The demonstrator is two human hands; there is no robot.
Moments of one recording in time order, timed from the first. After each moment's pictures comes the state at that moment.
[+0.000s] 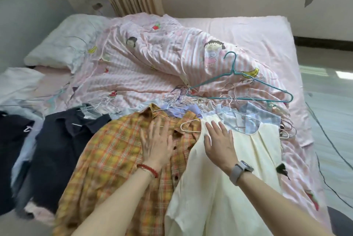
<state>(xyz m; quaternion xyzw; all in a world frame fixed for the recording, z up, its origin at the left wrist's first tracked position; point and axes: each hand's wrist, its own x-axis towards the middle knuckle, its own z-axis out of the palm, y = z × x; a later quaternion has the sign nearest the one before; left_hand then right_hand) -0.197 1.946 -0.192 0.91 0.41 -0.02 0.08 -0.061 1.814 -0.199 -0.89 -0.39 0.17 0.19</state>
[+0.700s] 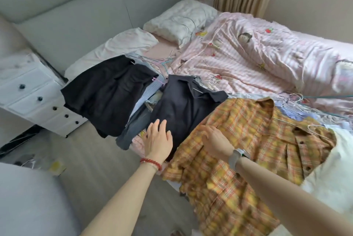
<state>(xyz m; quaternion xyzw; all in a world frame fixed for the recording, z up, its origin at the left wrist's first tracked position) -0.642 2.056 -0.132 0.77 0.62 0.04 0.14 -0.459 1.999 -0.134 -0.73 -0.59 0.31 0.13</state>
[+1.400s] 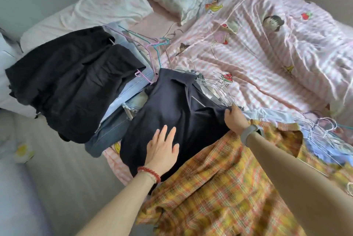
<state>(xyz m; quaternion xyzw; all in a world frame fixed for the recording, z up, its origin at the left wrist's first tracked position) -0.563 2.186 -0.245 0.77 0.57 -0.07 0.28 -0.314 2.223 -0.239 -0.84 -0.41 0.33 0.12</state>
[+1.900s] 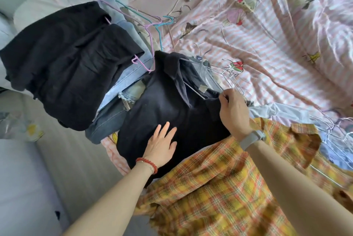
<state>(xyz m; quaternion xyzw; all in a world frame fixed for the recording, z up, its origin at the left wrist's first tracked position) -0.553 2.202 -0.291 0.74 0.57 -0.12 0.35 -0.328 2.238 -0.242 -0.78 -0.54 0.20 0.26</state>
